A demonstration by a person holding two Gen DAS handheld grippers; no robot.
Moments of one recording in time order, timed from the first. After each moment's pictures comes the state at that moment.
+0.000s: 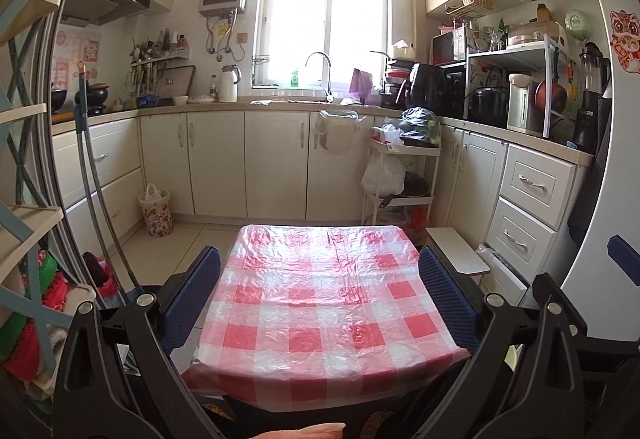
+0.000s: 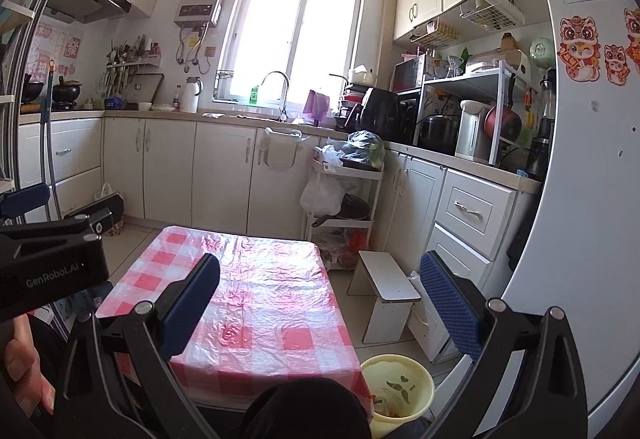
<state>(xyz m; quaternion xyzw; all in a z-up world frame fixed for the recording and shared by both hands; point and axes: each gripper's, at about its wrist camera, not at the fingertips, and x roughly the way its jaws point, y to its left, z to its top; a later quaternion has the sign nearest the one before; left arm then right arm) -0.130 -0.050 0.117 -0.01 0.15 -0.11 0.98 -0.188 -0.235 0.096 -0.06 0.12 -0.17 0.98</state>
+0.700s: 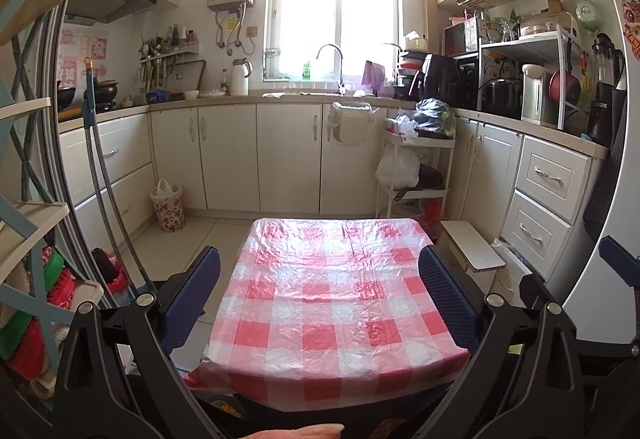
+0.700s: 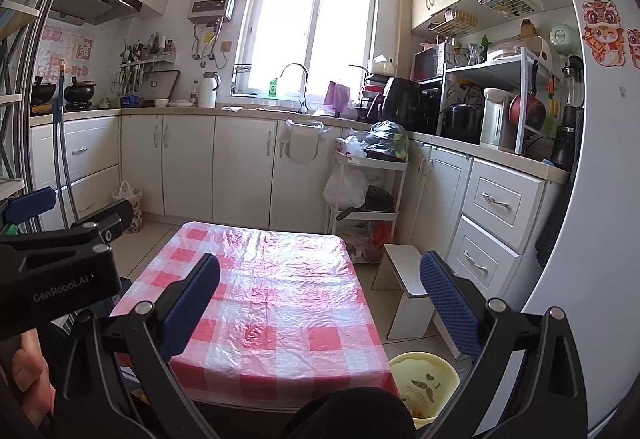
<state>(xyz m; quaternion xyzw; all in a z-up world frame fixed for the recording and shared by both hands) -0.116 -0.048 0.108 0.00 0.16 -0.09 0.98 -0.164 -0.227 0.084 -0.04 0.14 -0.13 0.98</state>
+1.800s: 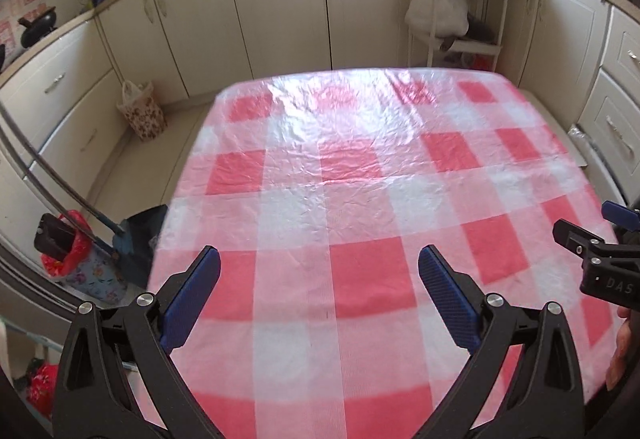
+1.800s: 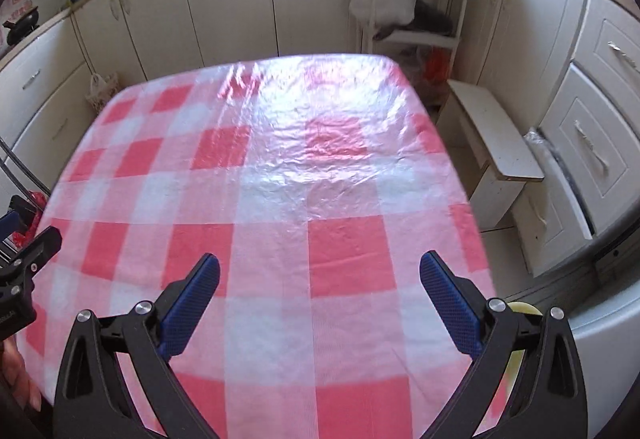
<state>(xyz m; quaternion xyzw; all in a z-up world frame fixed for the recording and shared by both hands) 0.213 -0.083 -0.101 0.08 0.42 -0.07 0.90 0.144 -0.317 -0.102 0.05 0.45 -0.08 0.89</state>
